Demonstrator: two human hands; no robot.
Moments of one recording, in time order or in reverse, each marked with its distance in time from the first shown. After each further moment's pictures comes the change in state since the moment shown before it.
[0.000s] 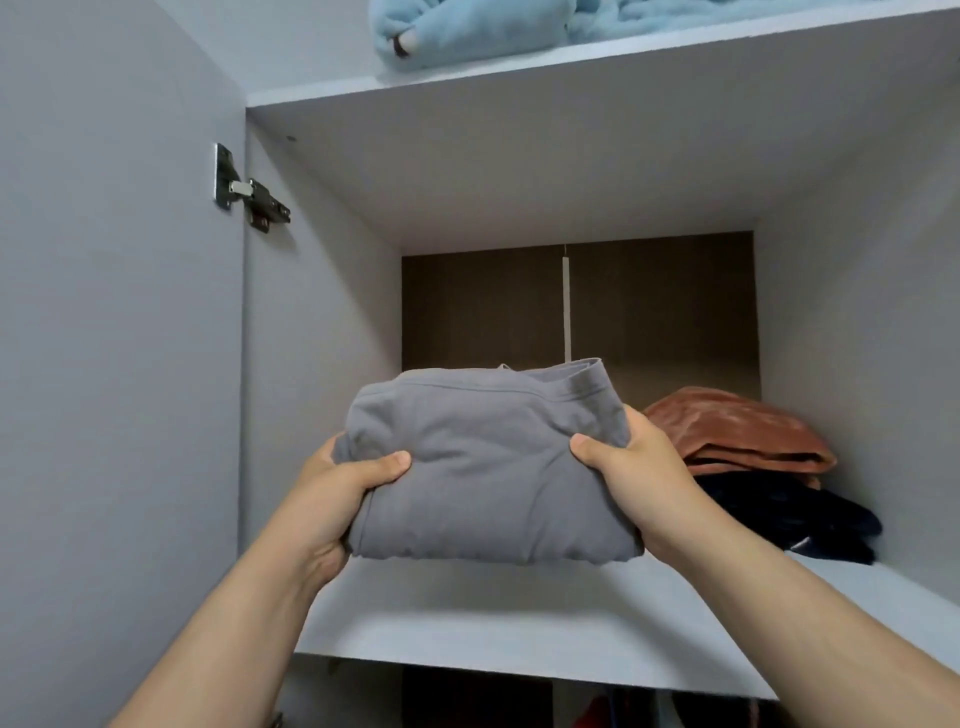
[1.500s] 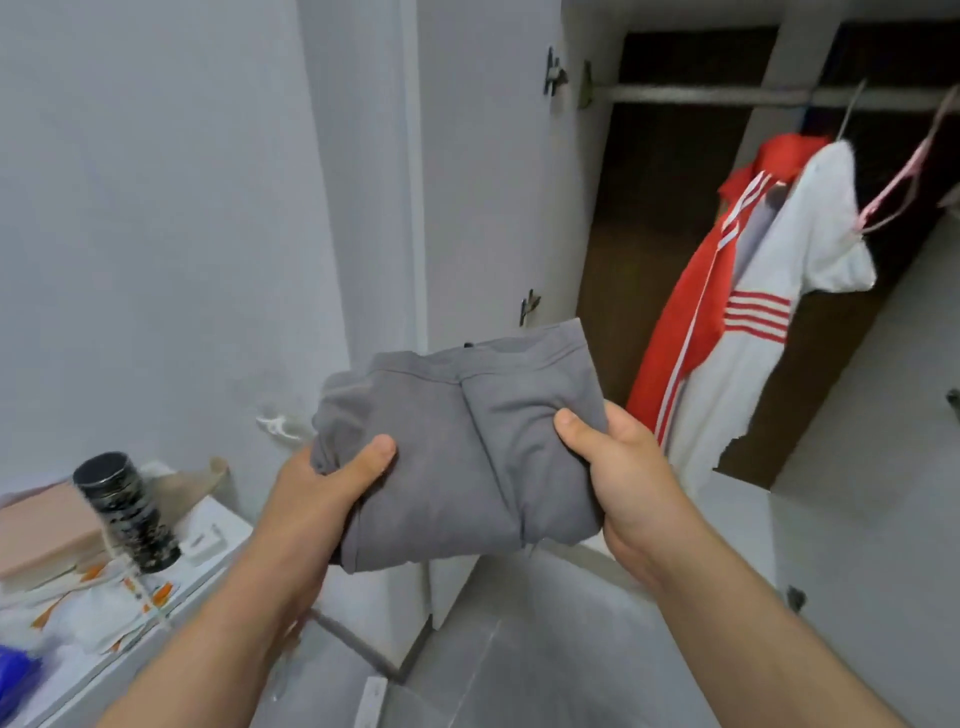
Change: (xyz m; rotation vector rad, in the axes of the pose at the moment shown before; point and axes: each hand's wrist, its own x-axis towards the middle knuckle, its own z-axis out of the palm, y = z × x) left_hand -0.739 -0.219 -0.315 0.307 0.425 -0.288; right_hand -0.739 0.158 0.104 0.383 -0.398 0.609
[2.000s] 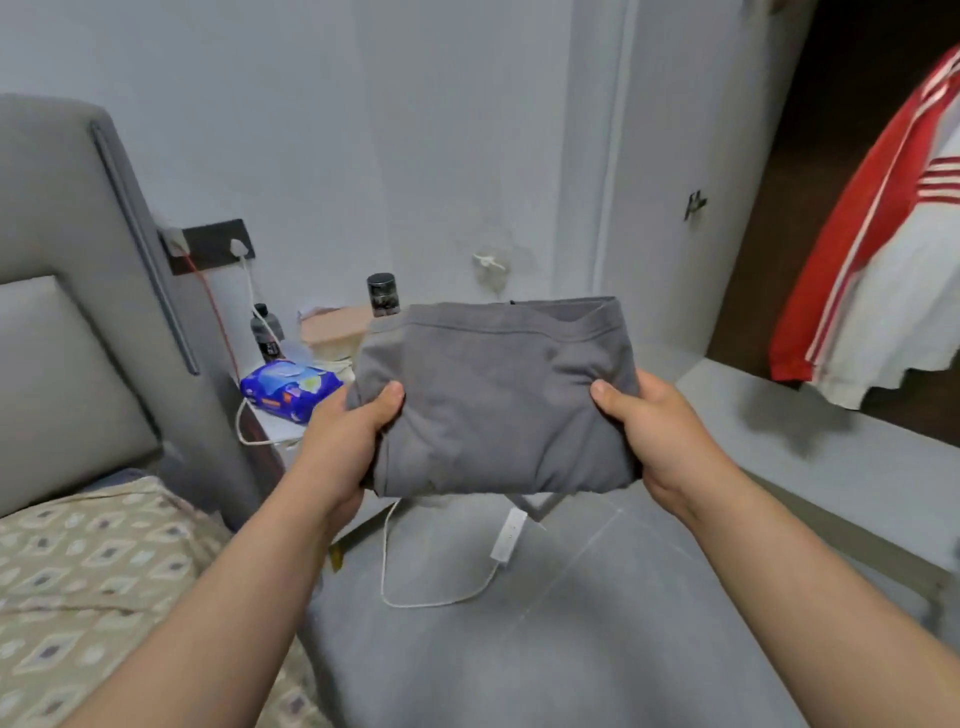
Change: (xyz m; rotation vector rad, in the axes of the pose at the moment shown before) left_hand -0.286 -0.099 -0.160 -0.069 0.378 0.065; right_hand -0.249 0.141 0.047 -0.028 -0.296 0.019
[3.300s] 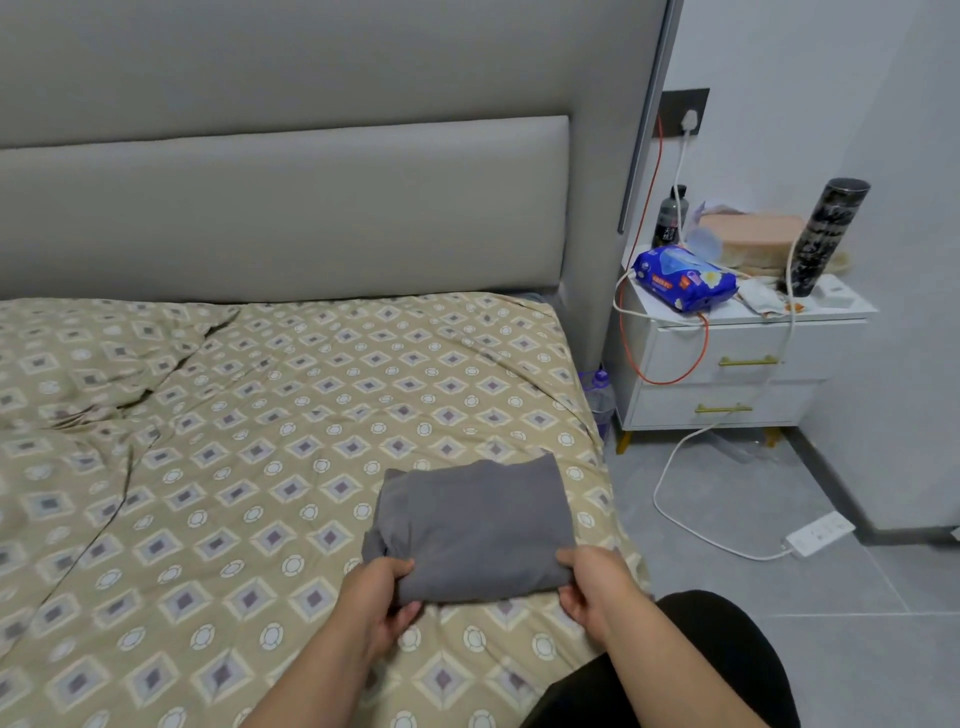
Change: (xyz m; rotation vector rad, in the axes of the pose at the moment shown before) left_hand -0.292 -0.167 -0.381 -0.281 1.001 -0.732; right_hand -0.236 0.265 0.312 -0.321 -0.396 1.026
